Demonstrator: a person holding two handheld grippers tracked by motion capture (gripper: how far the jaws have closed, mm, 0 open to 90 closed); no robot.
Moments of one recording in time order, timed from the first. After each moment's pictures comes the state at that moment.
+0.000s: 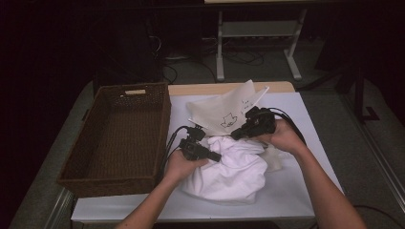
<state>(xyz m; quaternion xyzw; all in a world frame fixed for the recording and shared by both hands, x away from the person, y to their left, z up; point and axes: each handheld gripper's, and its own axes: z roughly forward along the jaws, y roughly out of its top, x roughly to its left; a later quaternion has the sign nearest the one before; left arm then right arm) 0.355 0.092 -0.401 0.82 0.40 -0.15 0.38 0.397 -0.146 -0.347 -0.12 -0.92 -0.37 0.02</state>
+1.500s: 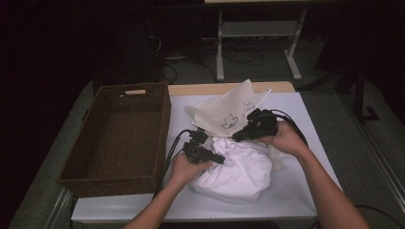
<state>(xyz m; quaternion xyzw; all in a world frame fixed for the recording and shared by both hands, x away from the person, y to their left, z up) 0.355 0.083 -0.420 0.81 0.43 -0.13 0.37 0.390 -0.150 -0.347 -0.12 -0.92 -0.36 0.02</state>
